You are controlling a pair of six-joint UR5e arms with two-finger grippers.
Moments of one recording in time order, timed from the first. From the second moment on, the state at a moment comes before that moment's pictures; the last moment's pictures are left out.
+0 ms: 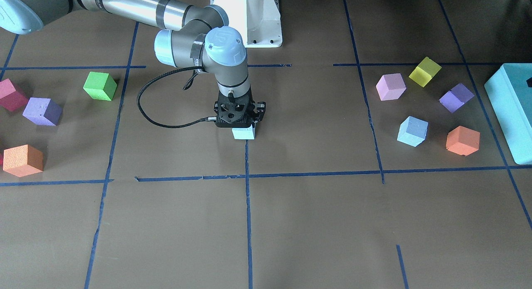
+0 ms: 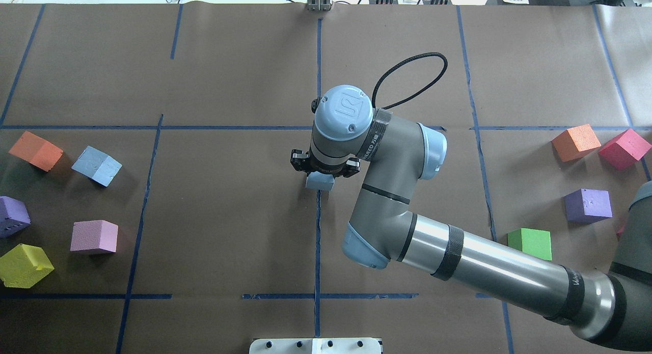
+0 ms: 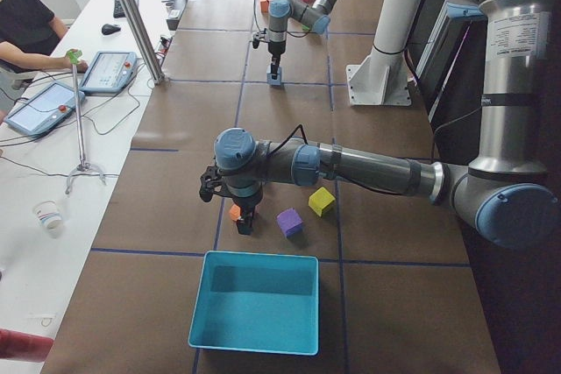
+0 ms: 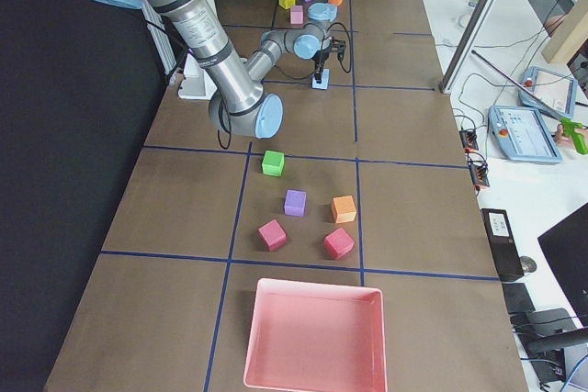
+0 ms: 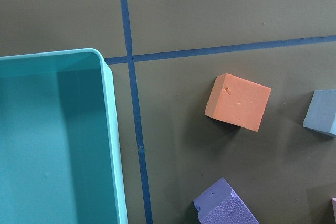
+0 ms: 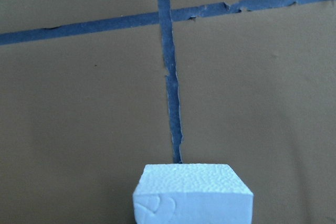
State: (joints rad) left arm -1.51 -1.52 -1.78 -1.46 -2.42 0.03; right arm 0.49 -0.76 1.43 -1.43 1.87 1.35
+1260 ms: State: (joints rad) left arm -1.49 -1.53 -1.78 -1.47 -2.42 0.03; right arm 0.46 -0.77 1.50 -1.45 1.79 1.33
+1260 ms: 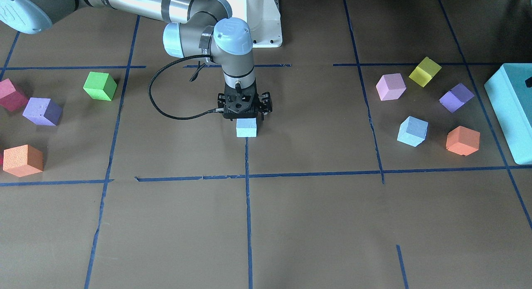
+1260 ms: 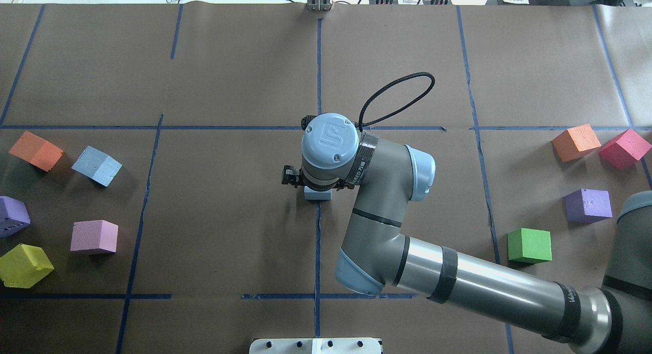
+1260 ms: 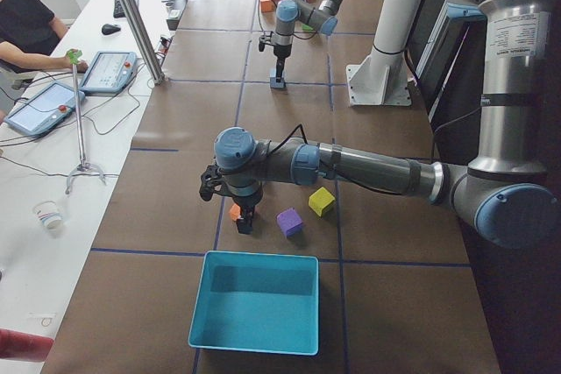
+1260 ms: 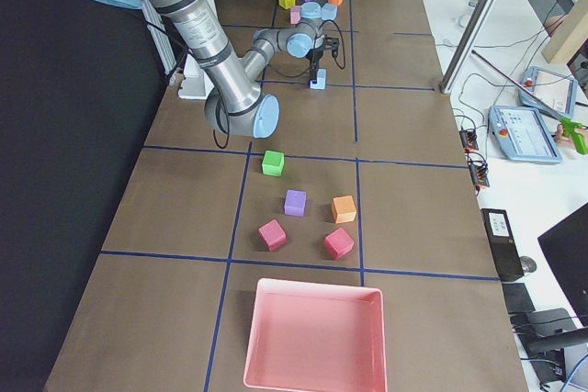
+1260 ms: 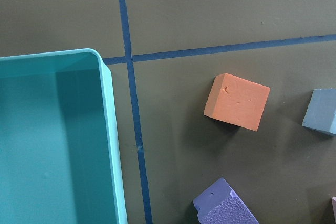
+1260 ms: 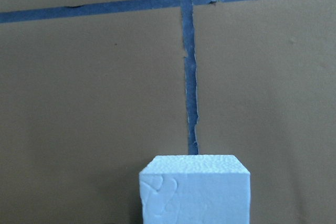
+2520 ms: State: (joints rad) left arm -1.08 -1.69 -1.70 -1.74 -2.36 -0.13; right arm 0.79 -1.31 2.05 -1.53 2.02 1.08
